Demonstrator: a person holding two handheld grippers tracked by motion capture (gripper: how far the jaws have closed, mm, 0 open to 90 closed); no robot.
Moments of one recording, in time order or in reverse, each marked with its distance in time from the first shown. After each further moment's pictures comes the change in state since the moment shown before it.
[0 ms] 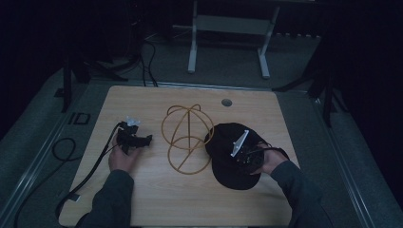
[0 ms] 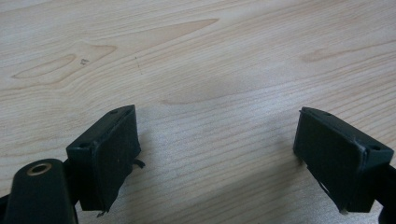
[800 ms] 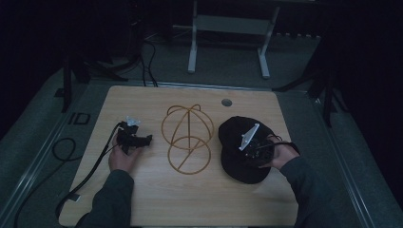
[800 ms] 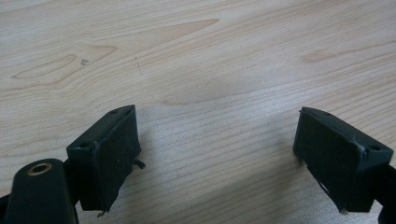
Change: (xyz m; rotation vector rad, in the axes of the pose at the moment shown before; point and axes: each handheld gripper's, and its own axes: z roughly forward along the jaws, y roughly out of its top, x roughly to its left) left arm 0.000 0.000 0.000 -0.001 0.001 -0.001; right arm 0.000 -0.007 -0.041 -0.023 -0.105 -0.016
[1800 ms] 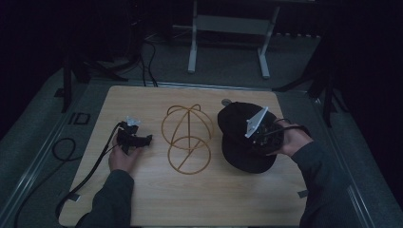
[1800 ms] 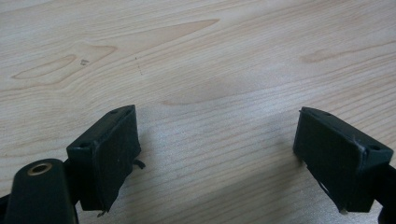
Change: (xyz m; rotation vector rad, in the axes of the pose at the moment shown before) left arm 0.000 0.000 0.000 0.000 0.000 0.000; right arm 0.002 0.023 -0.077 -0.032 -0.029 -0.095
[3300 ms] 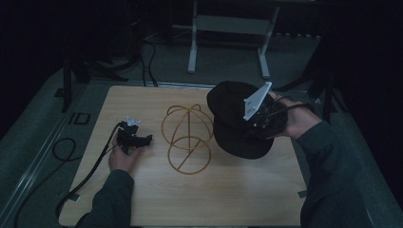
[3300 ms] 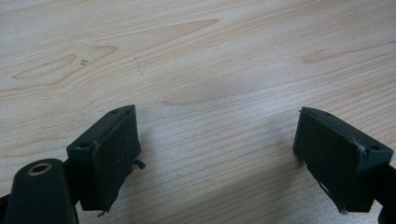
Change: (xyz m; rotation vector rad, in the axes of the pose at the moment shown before) left arm 0.000 0.000 0.000 0.001 0.002 0.002; right arm 0.005 0.048 -0.073 -0.071 -0.036 -0.113
